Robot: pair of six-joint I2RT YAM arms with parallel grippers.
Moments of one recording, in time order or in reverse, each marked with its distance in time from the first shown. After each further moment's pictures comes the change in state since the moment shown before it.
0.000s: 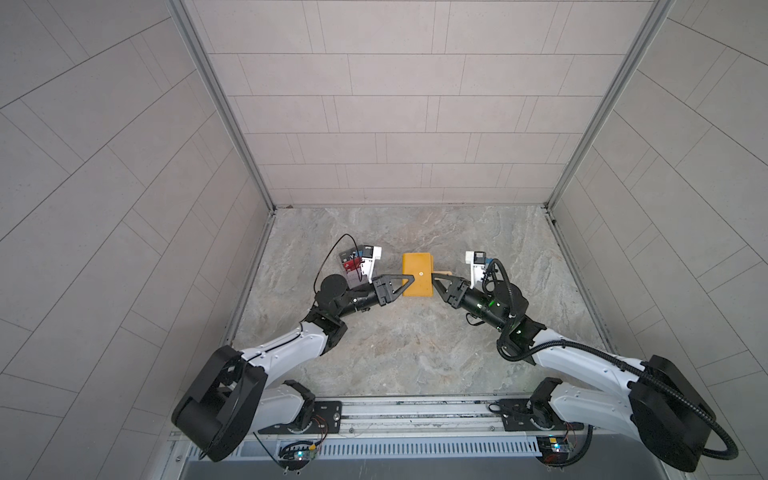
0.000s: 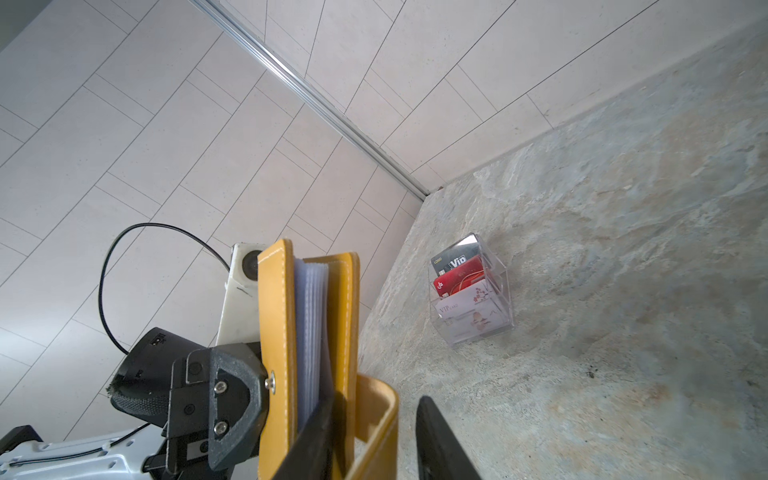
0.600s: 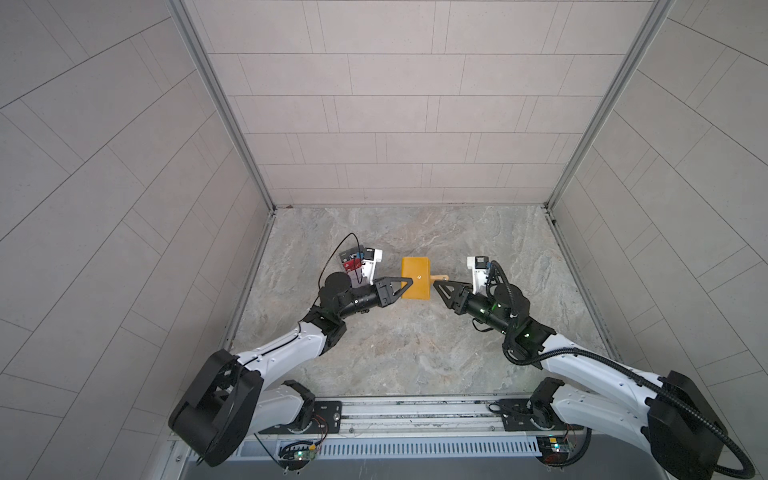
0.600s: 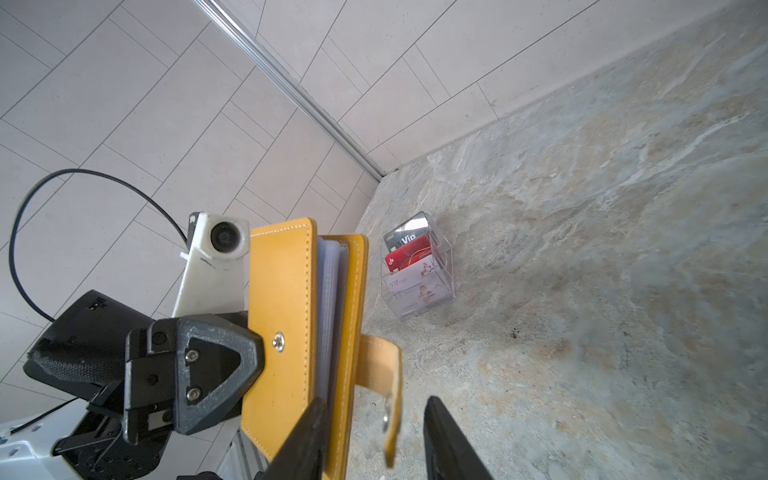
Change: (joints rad) left arm 0.010 -0.031 0.012 -0.169 -0.035 0.082; right arm 0.001 -0.093 0.000 -0.238 0.053 -0.119
